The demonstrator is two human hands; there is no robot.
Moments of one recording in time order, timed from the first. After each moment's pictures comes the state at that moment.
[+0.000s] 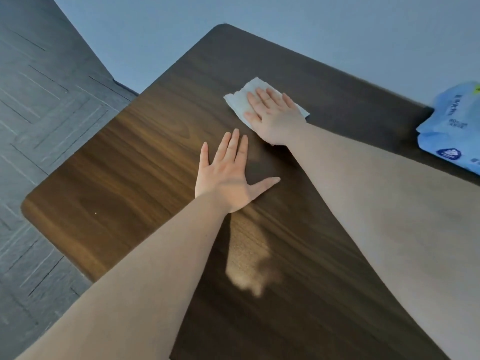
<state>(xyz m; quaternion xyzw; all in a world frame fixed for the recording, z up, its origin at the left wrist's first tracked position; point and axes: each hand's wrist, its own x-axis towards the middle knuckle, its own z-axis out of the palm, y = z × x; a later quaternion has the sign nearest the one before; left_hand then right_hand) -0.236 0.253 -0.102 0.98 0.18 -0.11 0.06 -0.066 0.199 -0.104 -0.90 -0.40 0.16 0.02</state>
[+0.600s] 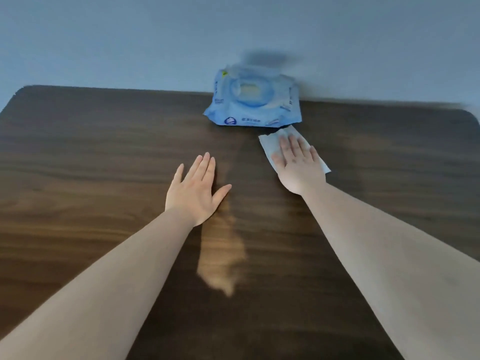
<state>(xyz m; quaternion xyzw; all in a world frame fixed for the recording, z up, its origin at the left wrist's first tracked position) -0.200 0.041 -0.077 0.99 -0.08 -0.12 0.03 -0.138 -0.197 -0.102 -0.99 -0.01 0.14 0.07</state>
